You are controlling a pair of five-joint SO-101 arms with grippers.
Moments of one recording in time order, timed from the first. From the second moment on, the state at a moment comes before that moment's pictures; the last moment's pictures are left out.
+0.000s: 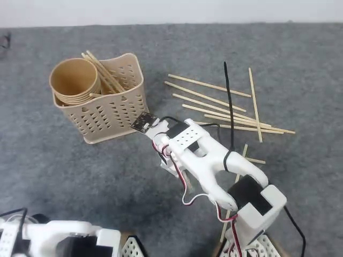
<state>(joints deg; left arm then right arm) -89.7 -29.9 73.1 40.1 -19.5 -41.7 10.3 25.4 62.0 17.0</state>
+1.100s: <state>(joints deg) -89.7 -29.9 73.1 40.1 -19.5 -30.2 -37.0 8.4 77.2 34.3</state>
